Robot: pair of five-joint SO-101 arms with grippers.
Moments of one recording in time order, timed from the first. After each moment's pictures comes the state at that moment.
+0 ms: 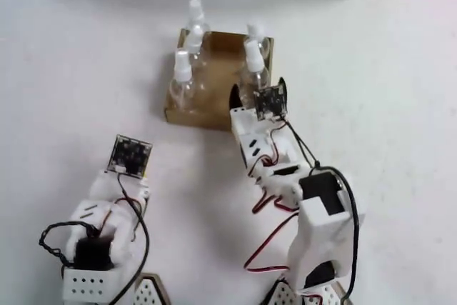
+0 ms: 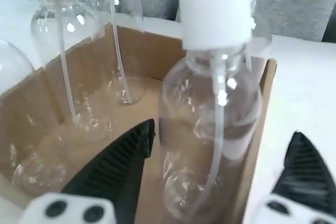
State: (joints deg) left arm -3.9 -104.0 97.1 58.4 -12.6; right arm -18.8 18.1 55.3 -53.6 3.0
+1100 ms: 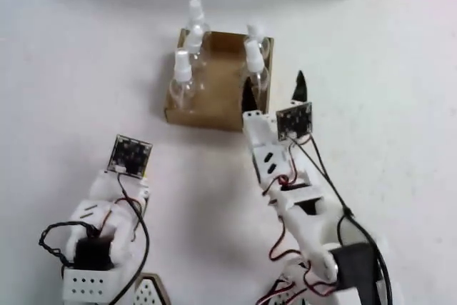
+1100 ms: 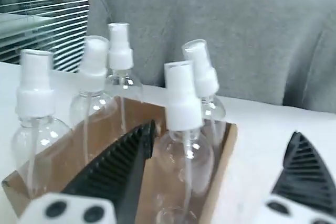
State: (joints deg) left arm -3.9 -104.0 97.1 58.5 -12.6; right arm -16.7 -14.5 75.0 -51.2 3.0
